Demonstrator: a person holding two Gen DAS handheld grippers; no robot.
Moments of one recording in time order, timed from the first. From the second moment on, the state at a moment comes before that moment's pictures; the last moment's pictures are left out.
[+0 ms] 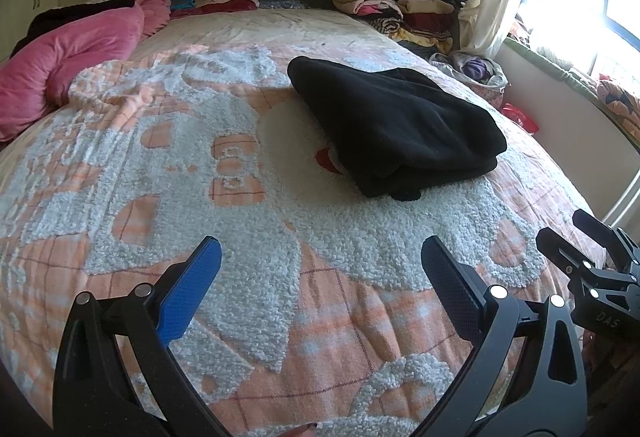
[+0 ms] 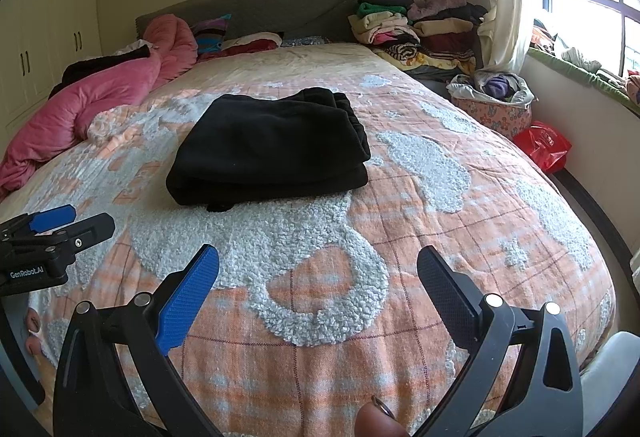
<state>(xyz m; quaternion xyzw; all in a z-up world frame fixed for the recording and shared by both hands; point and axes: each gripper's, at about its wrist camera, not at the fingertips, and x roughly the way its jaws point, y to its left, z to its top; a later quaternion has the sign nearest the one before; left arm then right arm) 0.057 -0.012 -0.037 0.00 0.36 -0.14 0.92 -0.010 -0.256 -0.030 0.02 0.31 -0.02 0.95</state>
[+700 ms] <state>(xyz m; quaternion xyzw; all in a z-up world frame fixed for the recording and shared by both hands) 0.058 -0.014 -0.038 0.00 0.36 -0.14 0.92 -0.009 -0.254 -0.031 0.01 0.31 -0.01 0.95</state>
